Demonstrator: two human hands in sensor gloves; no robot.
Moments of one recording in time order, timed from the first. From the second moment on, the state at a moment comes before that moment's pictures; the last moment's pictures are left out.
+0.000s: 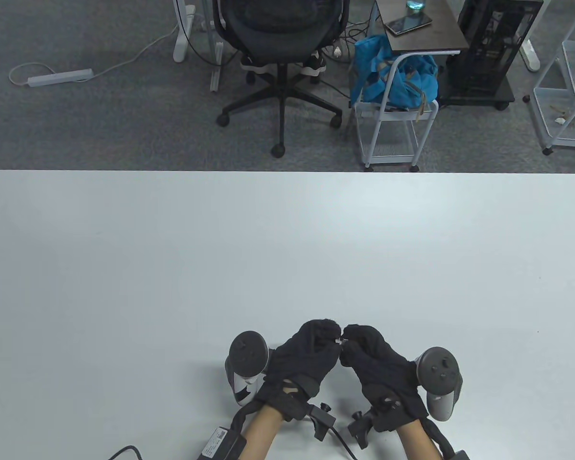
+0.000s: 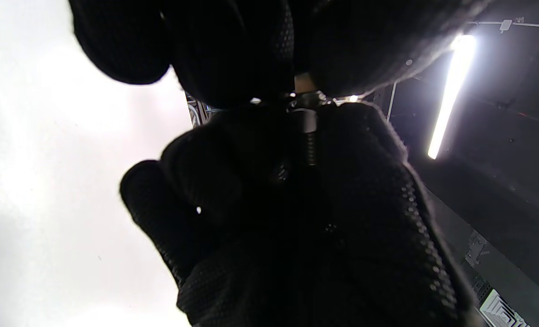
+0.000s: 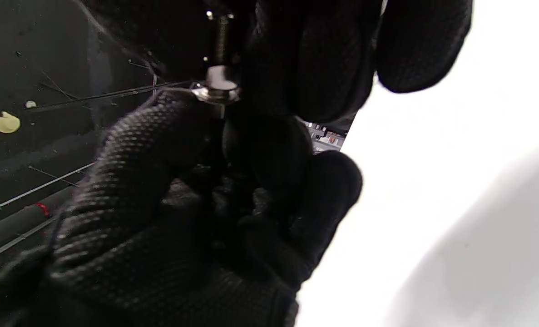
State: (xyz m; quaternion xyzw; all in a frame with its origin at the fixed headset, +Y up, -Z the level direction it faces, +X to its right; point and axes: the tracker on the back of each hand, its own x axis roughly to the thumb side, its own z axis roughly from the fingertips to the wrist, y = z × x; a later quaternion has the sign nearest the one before) left_hand -0.060 -0.750 -0.204 -0.06 -0.13 0.67 0.73; right_hand 0.164 -0.737 -0.182 0.10 -0.01 0.77 0.63
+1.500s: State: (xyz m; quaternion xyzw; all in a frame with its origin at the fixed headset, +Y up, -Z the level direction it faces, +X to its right) left_hand -0.059 -0.750 -0.203 -0.06 -0.14 0.66 0.74; right_hand 0.165 -0.737 -0.181 0.09 -0.01 0.77 0.63
